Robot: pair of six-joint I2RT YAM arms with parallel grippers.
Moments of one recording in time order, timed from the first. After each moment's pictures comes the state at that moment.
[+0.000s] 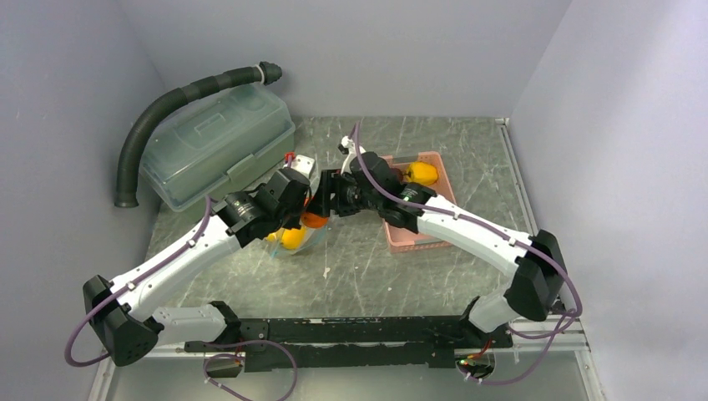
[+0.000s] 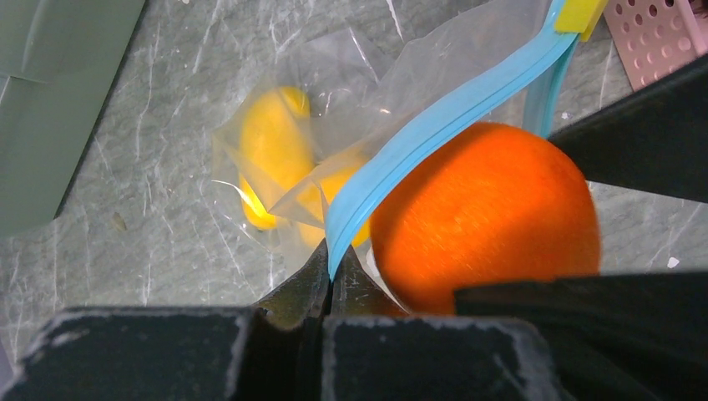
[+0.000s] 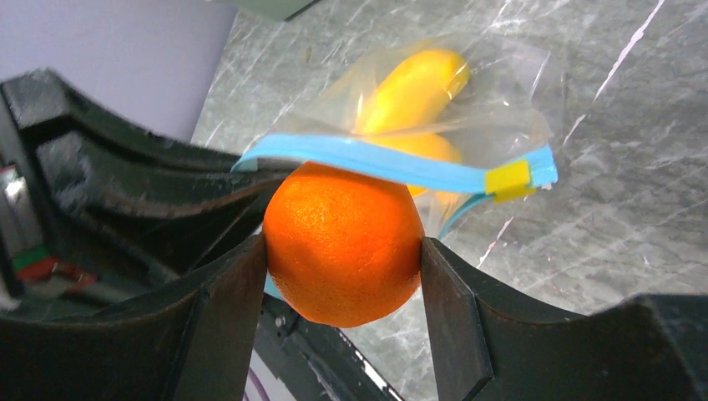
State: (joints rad) left arm -0.79 1.19 1.17 -0.83 -0.40 -0.33; right arm 0.89 1.47 1.25 -0.28 -0.13 0.66
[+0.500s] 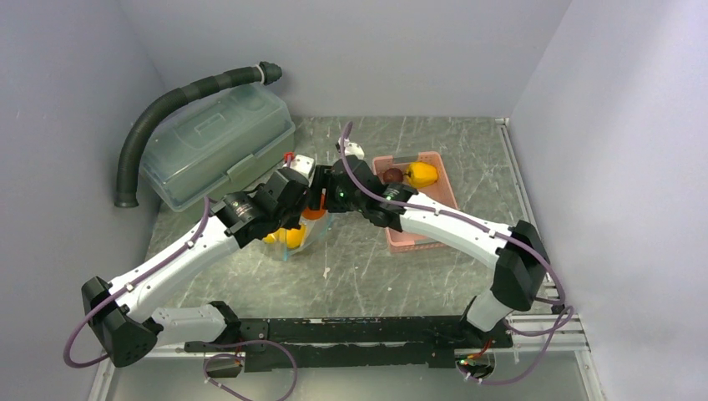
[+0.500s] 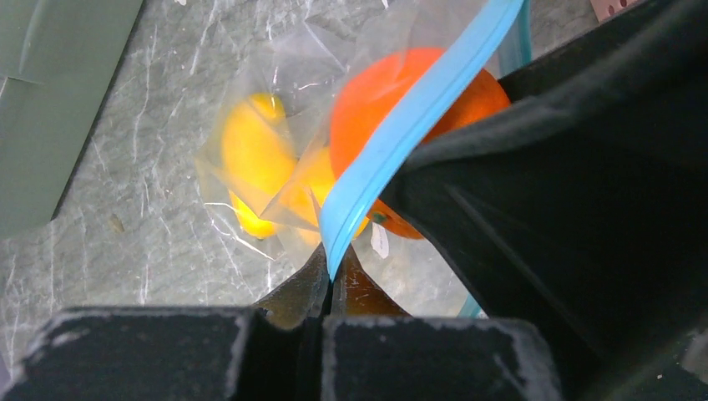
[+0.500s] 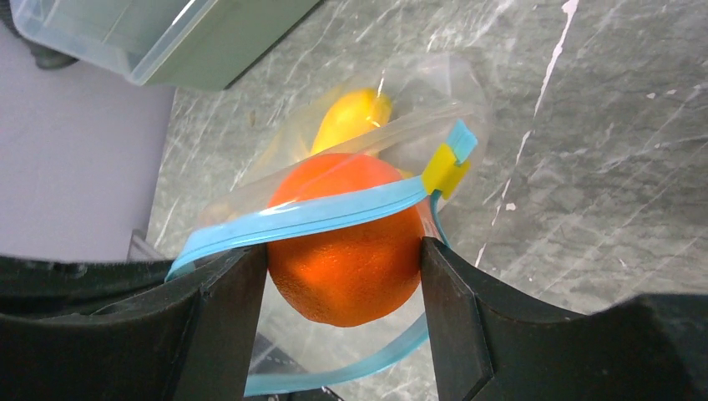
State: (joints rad) left arm -0.79 1.18 1.17 -0.83 -0.40 -0.33; right arm 0.94 1.58 1.32 -0.29 0.12 0.77
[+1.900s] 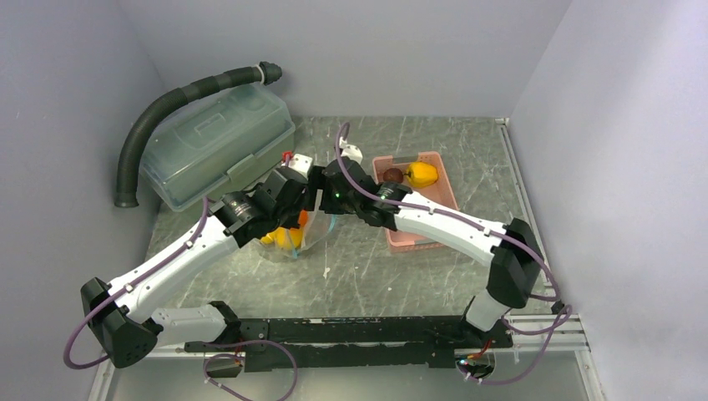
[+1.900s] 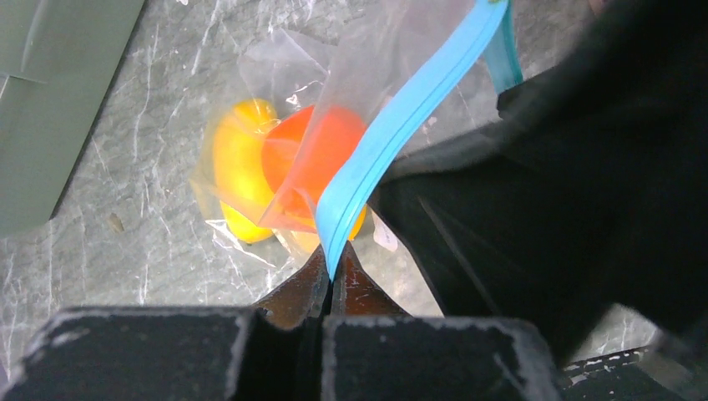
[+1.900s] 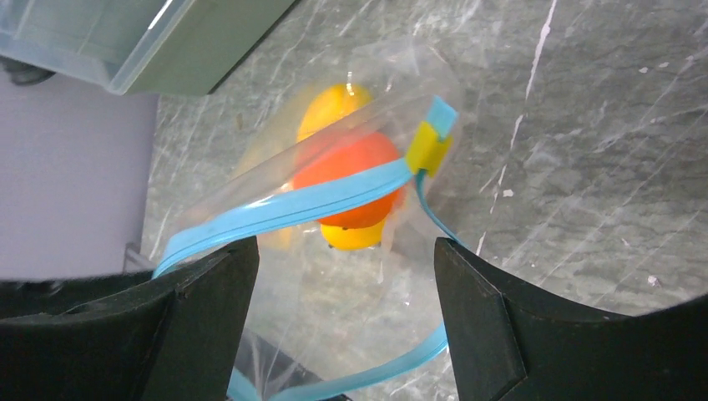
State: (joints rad) left arm -0.78 1.18 1.17 -0.83 -0.39 -0.33; right arm 0.96 1.64 1.38 -0.36 0.22 0.85
